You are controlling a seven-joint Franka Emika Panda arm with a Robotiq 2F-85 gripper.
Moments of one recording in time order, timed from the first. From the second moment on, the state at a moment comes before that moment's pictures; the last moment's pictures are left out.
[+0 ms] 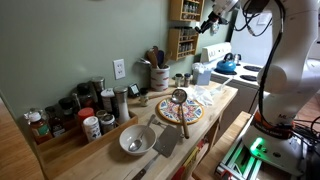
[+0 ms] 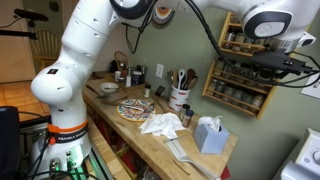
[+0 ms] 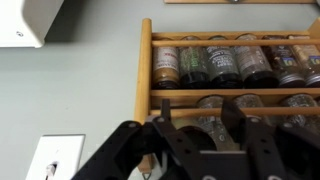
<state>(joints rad) -0.50 0.40 -0.30 -1.31 0.65 2.06 -1.04</state>
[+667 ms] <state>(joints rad) -0.49 0.43 -0.28 -1.31 0.77 2.19 -1.03</state>
